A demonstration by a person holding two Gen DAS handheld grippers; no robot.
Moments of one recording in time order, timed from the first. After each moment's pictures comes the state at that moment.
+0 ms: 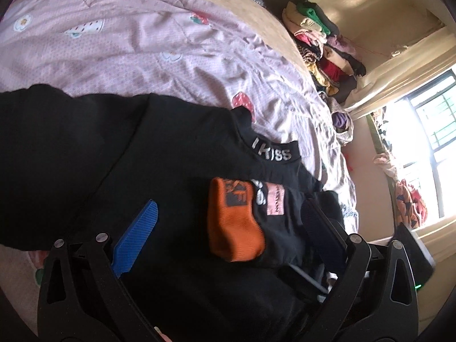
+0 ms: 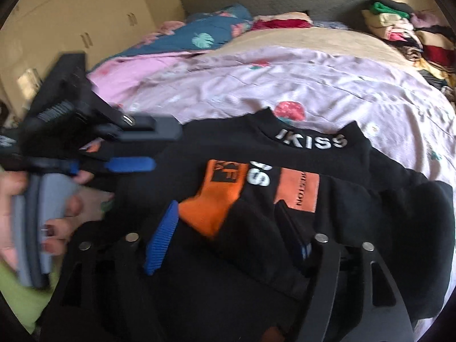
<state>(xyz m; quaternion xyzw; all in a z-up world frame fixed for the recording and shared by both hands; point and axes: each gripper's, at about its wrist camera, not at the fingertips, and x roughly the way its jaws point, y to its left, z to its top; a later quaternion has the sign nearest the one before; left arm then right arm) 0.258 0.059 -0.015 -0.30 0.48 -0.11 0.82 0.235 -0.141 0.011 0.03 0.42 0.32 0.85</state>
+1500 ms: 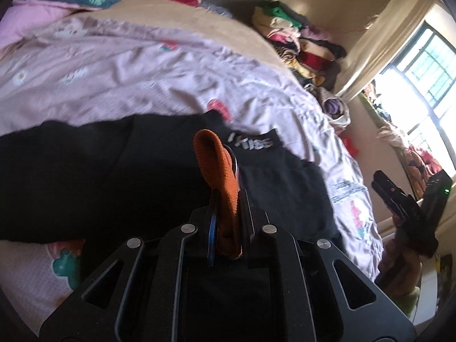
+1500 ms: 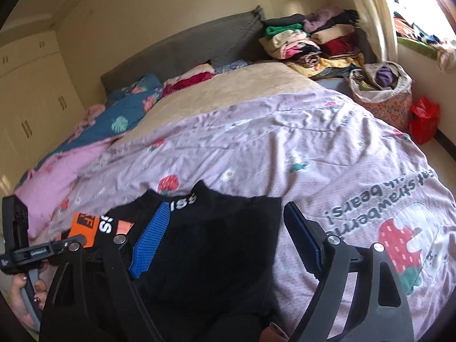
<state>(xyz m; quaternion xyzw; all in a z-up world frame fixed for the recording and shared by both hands) 0.217 0.032 0.012 -0.20 0.43 -0.12 0.87 0.221 -0.290 0.056 0.12 0.35 0.10 0.92</state>
